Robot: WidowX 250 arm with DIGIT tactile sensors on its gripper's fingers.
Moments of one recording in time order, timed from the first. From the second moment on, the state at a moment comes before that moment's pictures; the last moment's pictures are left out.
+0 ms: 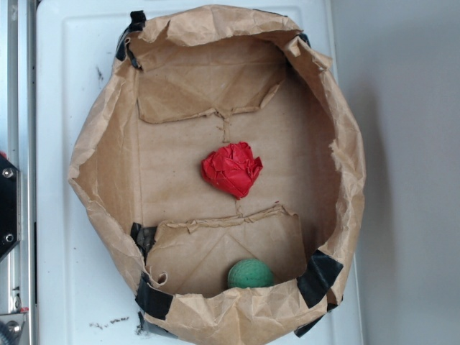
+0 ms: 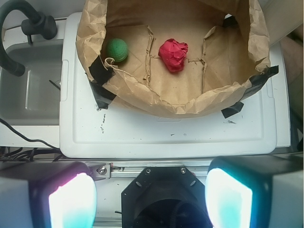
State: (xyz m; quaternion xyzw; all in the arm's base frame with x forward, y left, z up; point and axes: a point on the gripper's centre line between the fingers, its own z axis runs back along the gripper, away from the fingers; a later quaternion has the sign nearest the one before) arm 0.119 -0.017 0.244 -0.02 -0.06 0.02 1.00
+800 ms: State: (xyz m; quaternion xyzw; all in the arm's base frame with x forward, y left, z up) arm 0.192 -0.008 0.225 0.02 -0.06 0.02 1.00
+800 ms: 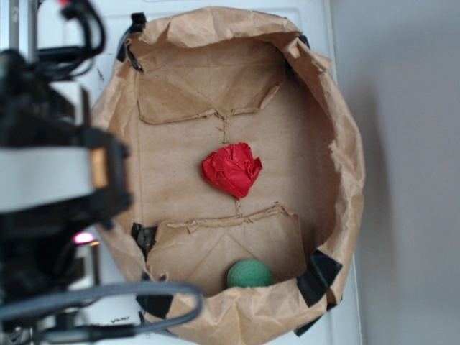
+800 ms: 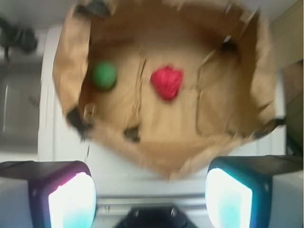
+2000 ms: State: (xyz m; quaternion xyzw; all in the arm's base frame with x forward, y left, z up) arm 0.287 0.046 0.135 0.10 -0.07 -0.24 0.96
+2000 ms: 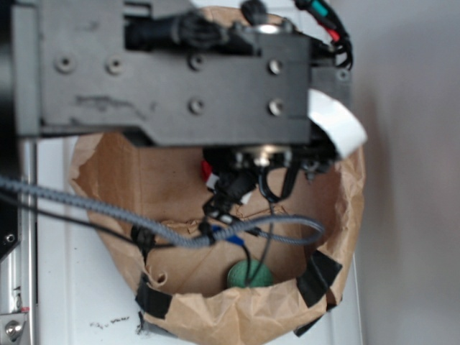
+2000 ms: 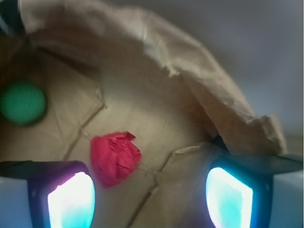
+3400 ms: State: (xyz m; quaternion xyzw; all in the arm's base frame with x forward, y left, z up) arm 0.279 -0.043 0.075 -0.06 -0.13 -0.55 0.82
